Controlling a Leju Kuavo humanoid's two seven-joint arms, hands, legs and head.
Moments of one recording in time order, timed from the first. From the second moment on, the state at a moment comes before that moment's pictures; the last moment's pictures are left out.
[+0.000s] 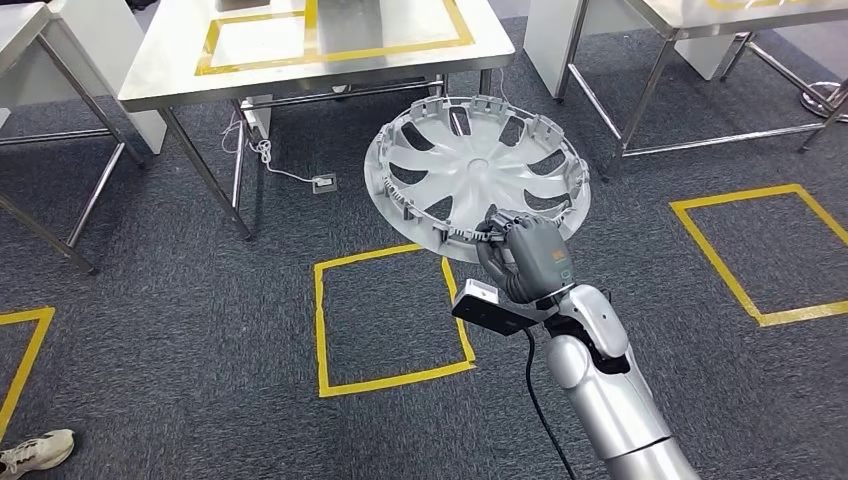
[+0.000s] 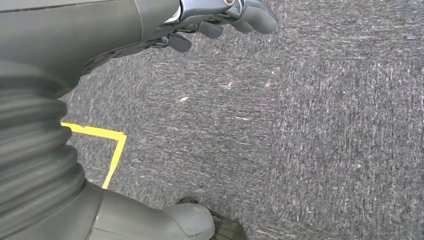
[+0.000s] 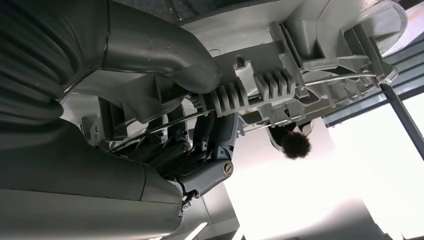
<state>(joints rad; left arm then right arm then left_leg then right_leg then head) -0.14 -0.21 1.21 -0.20 -0.94 0.65 -0.38 -0.33 -0.06 0.29 -1.18 0.99 -0.04 -0.54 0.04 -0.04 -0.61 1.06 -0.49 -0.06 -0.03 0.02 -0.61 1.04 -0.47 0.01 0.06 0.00</state>
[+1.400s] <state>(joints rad) -0.14 -0.22 1.21 -0.19 -0.93 0.64 -0.37 -0.35 -0.06 0.27 -1.14 0.99 -0.09 -0.51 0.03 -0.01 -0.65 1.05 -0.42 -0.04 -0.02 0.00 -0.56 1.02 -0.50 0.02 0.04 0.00</state>
